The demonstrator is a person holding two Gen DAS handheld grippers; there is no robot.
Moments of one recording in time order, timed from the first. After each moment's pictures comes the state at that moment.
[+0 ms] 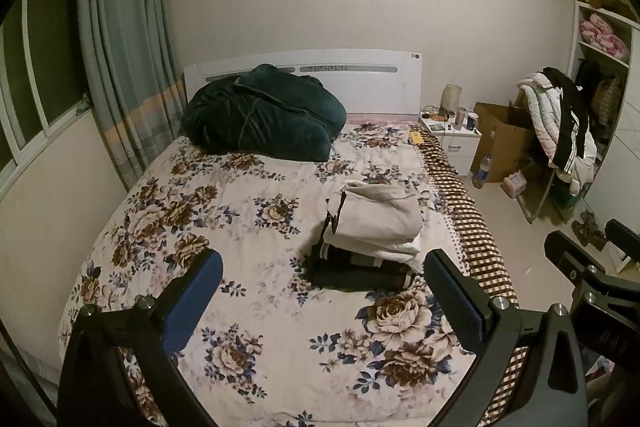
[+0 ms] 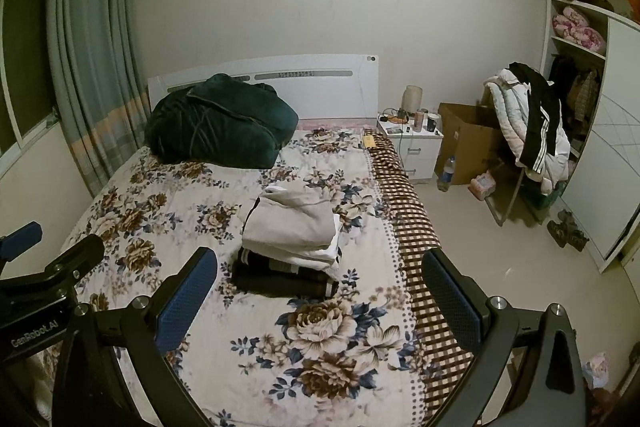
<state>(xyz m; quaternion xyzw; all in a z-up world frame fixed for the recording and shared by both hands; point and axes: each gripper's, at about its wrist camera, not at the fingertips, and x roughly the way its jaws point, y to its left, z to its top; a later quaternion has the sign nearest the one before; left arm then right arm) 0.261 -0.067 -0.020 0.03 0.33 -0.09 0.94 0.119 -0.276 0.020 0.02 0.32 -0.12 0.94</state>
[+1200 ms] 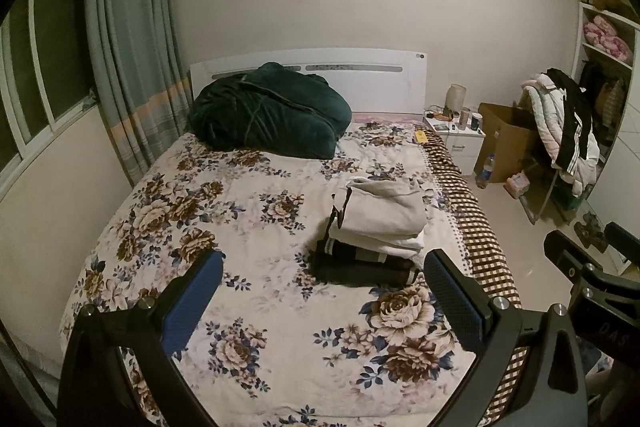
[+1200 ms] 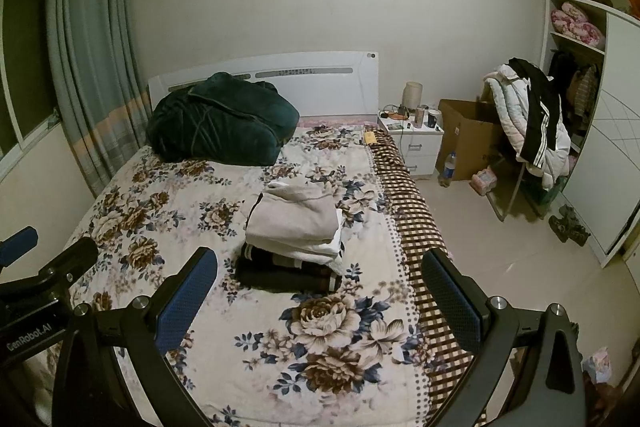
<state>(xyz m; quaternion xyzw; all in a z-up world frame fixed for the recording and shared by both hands) 0.256 -0.059 -0.018 0.03 0.33 -0.09 0.94 0.118 -0.275 0.017 0.03 0.32 -0.12 0.94</state>
